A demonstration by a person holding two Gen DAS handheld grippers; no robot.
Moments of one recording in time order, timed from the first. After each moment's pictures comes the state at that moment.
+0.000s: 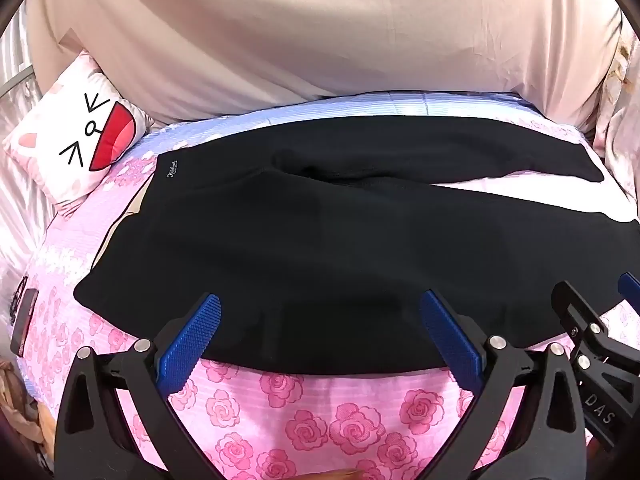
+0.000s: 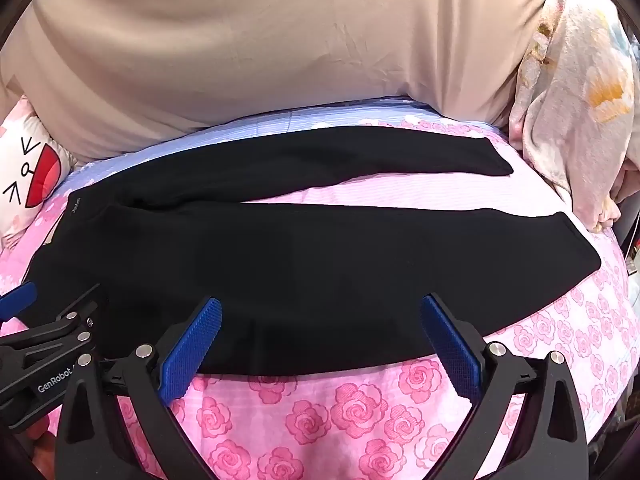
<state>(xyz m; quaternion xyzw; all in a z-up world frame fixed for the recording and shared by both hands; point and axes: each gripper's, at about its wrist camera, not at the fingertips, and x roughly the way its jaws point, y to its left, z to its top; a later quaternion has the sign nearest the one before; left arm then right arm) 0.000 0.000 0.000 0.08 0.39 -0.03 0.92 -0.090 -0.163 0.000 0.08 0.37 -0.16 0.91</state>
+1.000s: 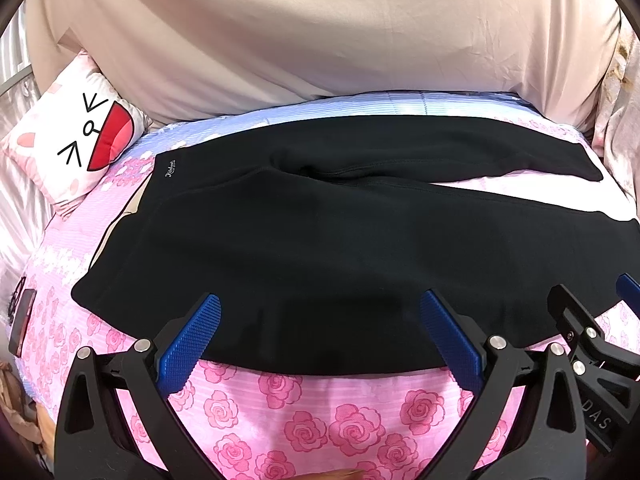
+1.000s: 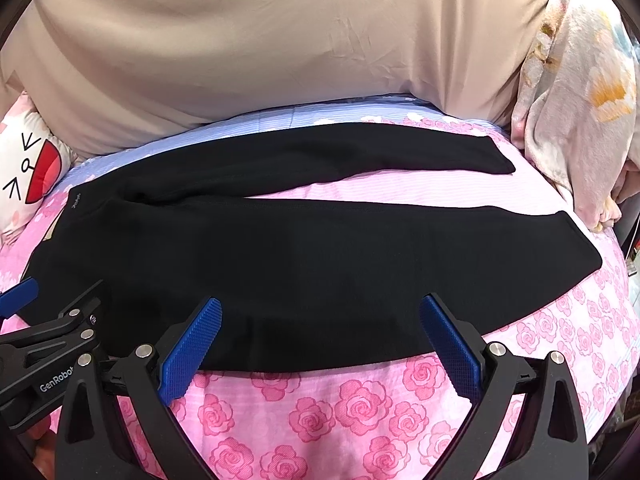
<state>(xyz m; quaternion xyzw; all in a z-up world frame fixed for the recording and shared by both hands) -0.001 -0.001 -0.004 0.08 0.38 -0.03 0.92 -0.086 -0.162 -0.003 0.08 0.37 -0.16 0.91</state>
